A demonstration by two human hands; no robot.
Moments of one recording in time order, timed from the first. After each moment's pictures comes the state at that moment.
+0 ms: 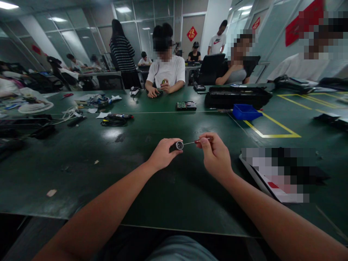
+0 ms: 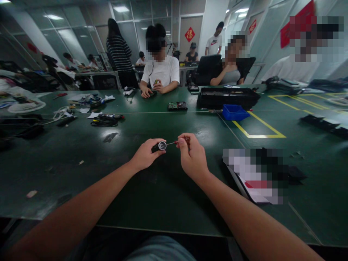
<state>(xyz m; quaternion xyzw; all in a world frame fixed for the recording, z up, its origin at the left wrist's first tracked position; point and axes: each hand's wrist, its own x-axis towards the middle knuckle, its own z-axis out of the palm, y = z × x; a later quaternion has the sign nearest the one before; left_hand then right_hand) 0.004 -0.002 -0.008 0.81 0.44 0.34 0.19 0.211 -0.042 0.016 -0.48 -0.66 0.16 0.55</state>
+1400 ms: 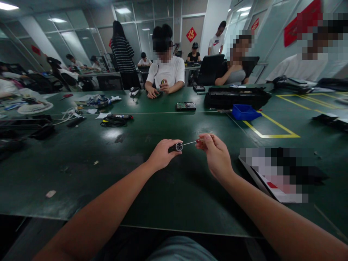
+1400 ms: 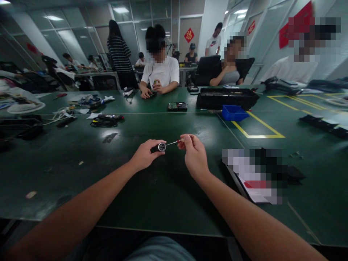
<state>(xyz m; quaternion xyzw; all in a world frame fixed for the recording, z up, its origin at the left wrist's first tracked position) 0.003 -0.003 -0.005 0.81 0.43 0.33 0.21 0.208 -0.027 0.008 -0.45 -0.47 0.41 0.64</state>
